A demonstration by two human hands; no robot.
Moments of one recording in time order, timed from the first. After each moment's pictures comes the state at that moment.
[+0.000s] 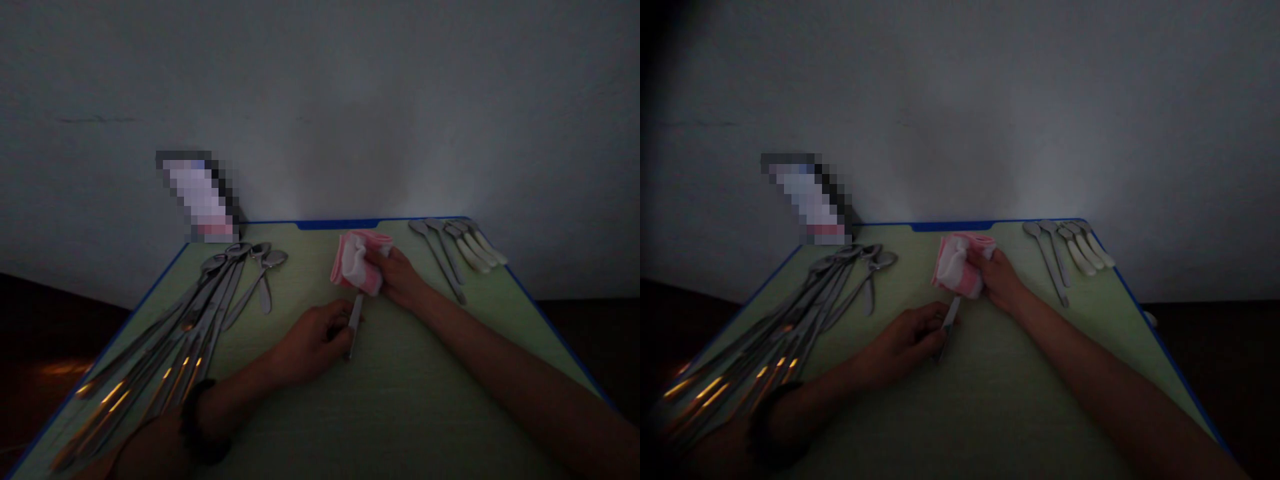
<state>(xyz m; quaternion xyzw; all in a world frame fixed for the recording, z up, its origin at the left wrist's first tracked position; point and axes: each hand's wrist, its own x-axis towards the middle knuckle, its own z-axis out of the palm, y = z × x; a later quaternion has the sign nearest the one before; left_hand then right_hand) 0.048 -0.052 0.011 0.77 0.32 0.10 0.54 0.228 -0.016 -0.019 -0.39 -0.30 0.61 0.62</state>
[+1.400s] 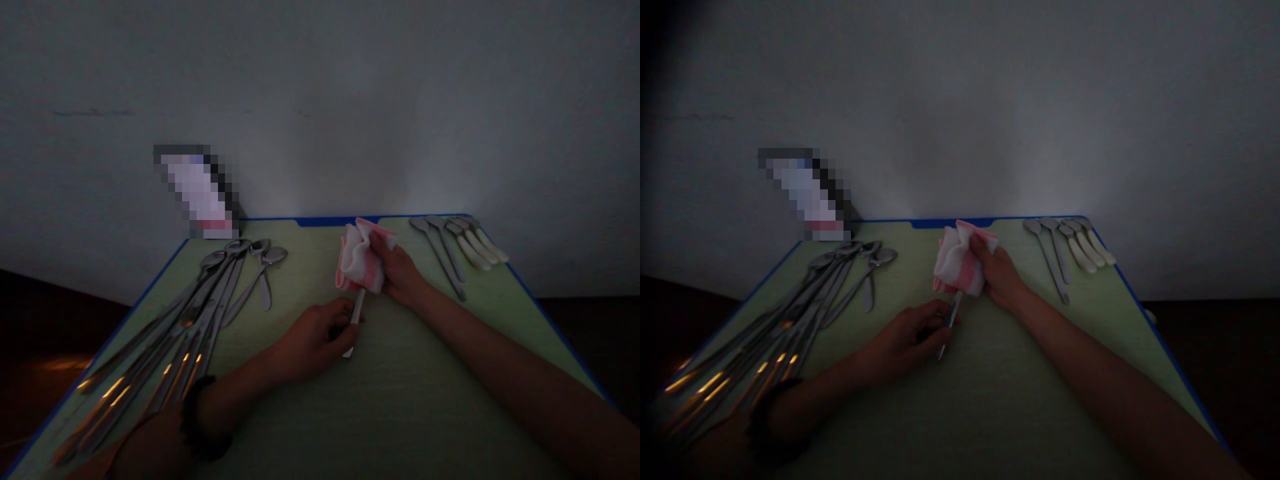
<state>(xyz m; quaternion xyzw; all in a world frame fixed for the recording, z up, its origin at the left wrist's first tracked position) 0.050 -0.054 0.012 0.79 0.32 0.11 0.51 0.225 -0.018 -0.010 -0.38 -0.28 0.62 0.63</state>
